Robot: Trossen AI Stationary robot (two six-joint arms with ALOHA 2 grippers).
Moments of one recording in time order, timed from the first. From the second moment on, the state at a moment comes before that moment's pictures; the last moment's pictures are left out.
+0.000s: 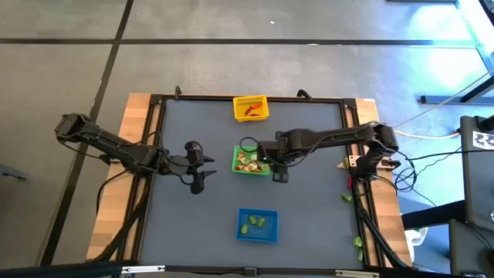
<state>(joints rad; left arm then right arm) -0.27 1.02 0.48 -0.07 -0.47 -0.31 0.04 1.79 1.54 -1.13 0.14 0.10</state>
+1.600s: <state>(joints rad) -0.24 1.02 0.48 -0.07 -0.47 -0.31 -0.11 1.77 0.80 -1.31 0.11 0.03</state>
